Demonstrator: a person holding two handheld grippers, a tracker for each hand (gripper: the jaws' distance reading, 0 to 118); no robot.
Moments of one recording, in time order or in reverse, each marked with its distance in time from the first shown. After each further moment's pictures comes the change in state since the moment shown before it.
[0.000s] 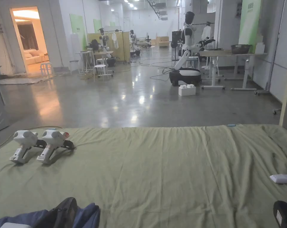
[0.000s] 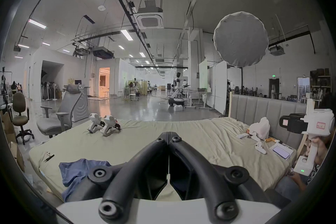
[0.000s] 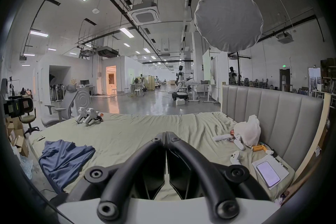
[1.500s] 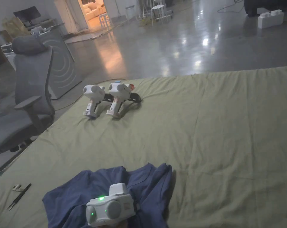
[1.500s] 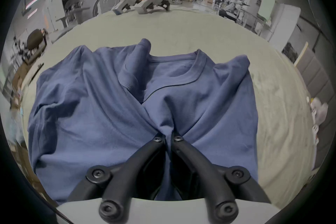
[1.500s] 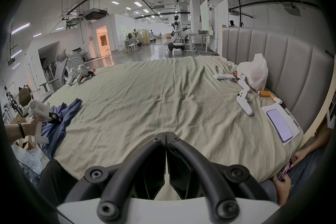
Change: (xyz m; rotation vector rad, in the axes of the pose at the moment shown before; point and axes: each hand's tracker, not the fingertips) left arm -0.226 -0.239 -0.257 -0.890 0.338 0.335; right arm 0.014 -0.101 -0.049 -0.445 -0.016 -0.061
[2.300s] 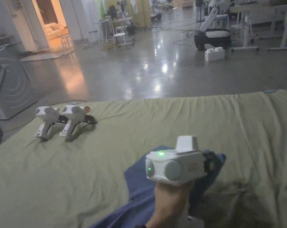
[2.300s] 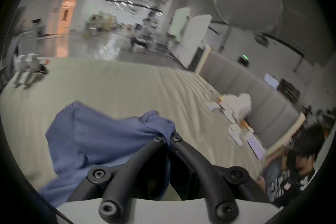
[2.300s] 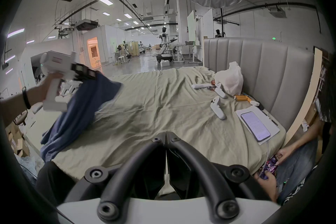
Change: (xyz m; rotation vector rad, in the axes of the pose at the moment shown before) left arm 0.382 -0.003 0.106 0.152 -0.720 -0.454; right arm 0.046 -0.014 0.074 0.096 -0.101 -0.038
